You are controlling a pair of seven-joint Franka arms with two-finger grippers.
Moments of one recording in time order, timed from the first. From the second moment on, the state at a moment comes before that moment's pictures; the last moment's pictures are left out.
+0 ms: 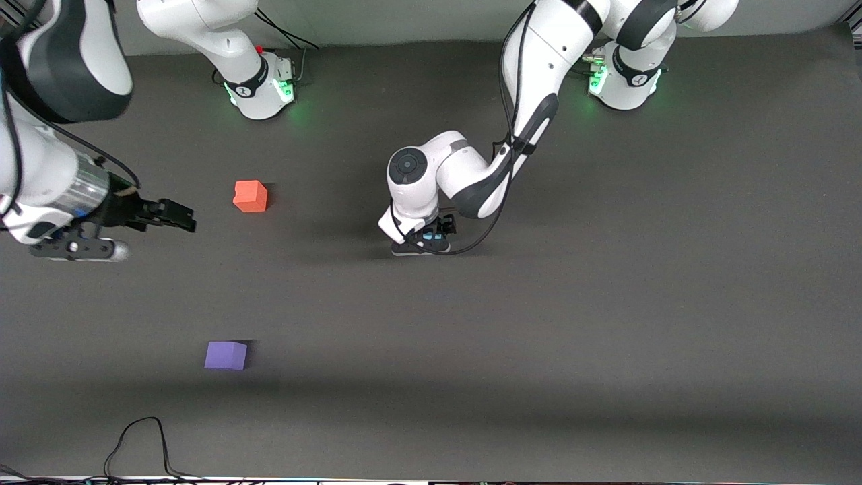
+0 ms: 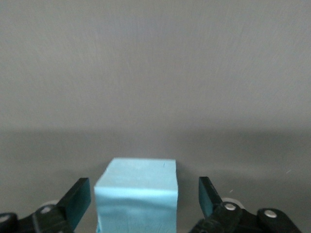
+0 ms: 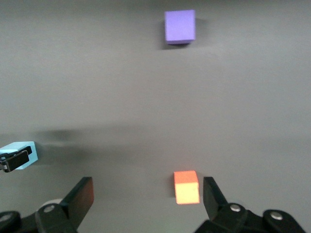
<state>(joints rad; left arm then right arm) -0.80 0.81 -0.09 -1.41 0.11 2.22 -0.98 0.33 0.10 -0.23 -1.70 0.08 1.72 0.14</state>
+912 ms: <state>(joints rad) -0.16 0.40 -0.08 -1.37 -0.03 1.56 -0.17 0.89 0.51 -0.21 -1.57 0.11 2.10 0.66</state>
